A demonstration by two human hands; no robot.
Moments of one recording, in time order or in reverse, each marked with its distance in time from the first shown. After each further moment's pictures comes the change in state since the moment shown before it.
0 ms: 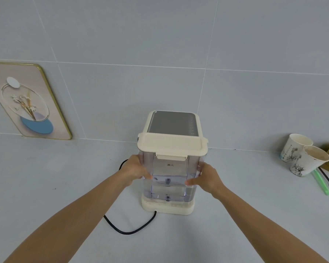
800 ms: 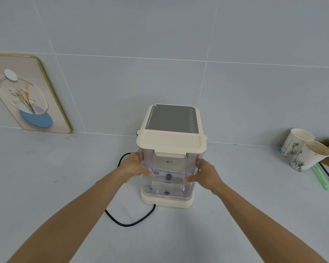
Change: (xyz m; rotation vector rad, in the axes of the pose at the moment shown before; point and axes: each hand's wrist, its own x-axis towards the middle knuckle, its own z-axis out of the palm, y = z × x) left_hand 0.007 -0.014 0.002 -0.027 -0.072 0.058; right_hand 0.001 0.008 0.004 -0.084 -0.024 -0.006
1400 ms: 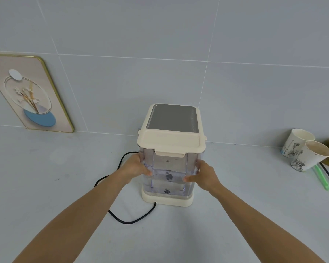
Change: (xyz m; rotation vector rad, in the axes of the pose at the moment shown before) left_hand -0.005 -0.006 0.006 0.013 -0.005 0.036; right_hand -0.004 0.004 0.006 0.009 0.005 0.008
